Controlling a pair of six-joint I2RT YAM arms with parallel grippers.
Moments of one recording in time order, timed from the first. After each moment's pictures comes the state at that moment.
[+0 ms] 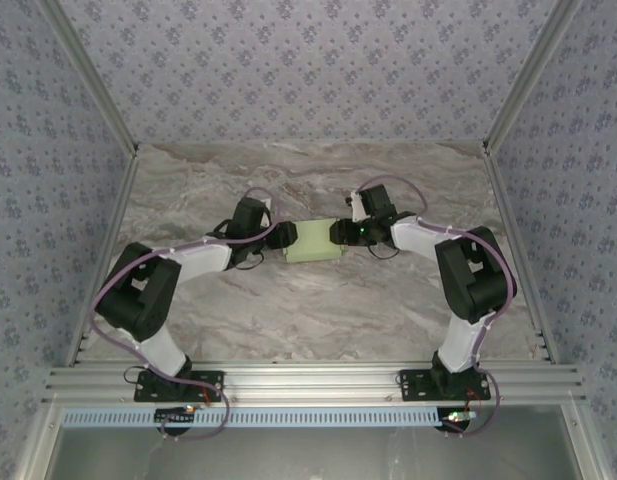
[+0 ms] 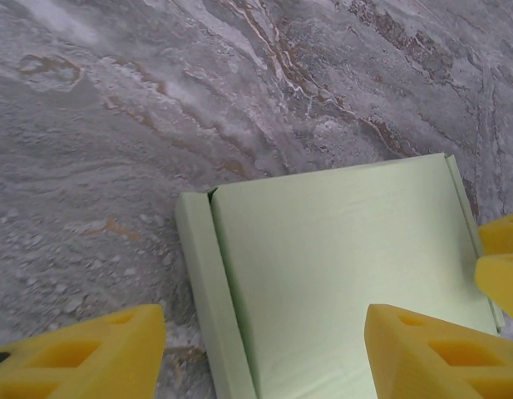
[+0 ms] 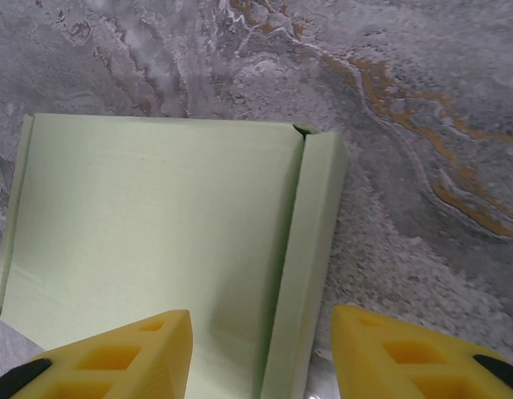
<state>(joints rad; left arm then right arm) -0.52 1.70 0.89 0.09 0.17 -0.59 0.41 1.80 1.05 -0.16 -0.36 0.35</state>
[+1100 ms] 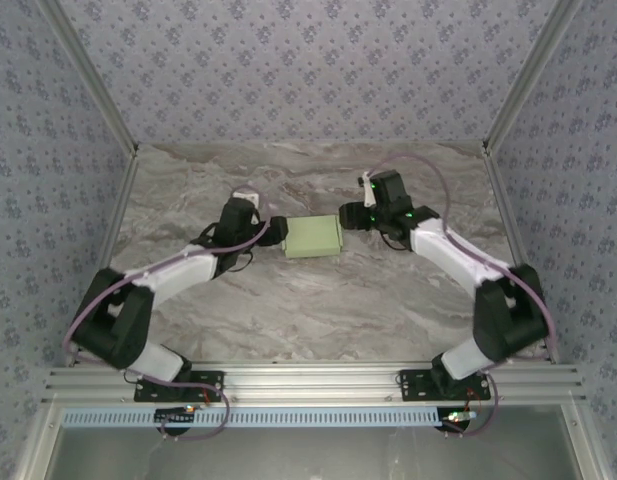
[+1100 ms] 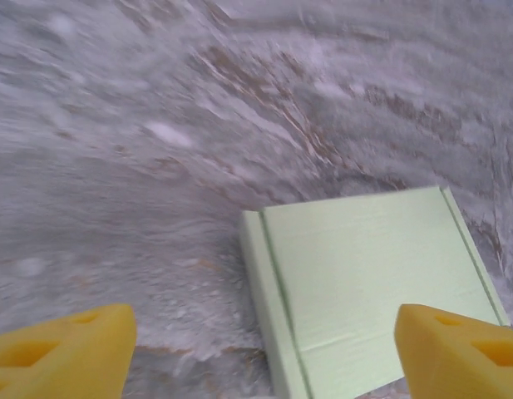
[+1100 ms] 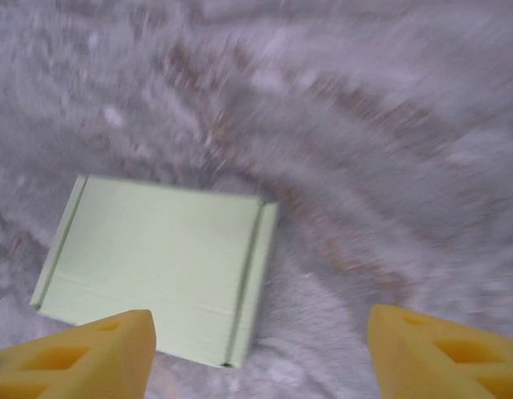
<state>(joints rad) -0.53 1.43 0.77 0.07 -0.07 -0.47 0.44 1.45 1.05 -0.31 0.00 0.23</state>
